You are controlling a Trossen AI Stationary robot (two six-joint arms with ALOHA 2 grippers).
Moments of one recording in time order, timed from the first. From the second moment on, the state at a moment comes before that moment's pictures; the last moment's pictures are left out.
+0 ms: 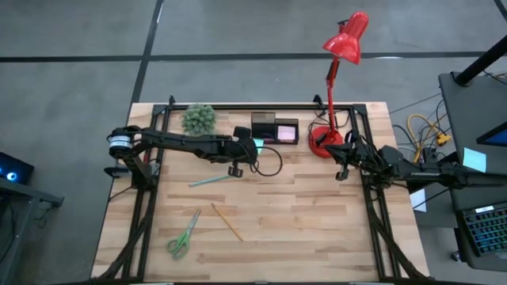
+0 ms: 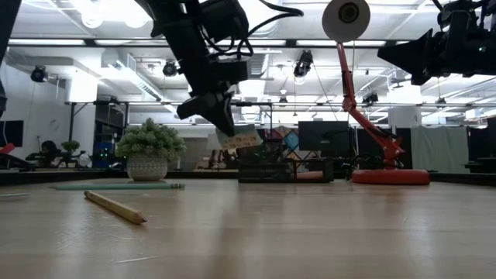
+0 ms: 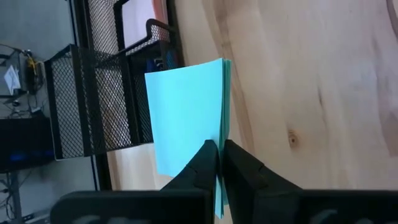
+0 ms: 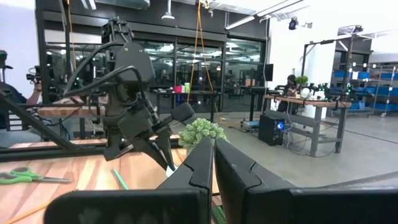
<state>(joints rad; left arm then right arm) 0.10 1.70 1.20 -0.47 -0.40 0.50 -0.07 0.11 0.01 0.31 0.24 -0.10</state>
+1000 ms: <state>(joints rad) 0.08 1.91 1.55 -0.49 -0.40 0.51 -0.07 0.11 0.01 0.32 0.24 -0.11</state>
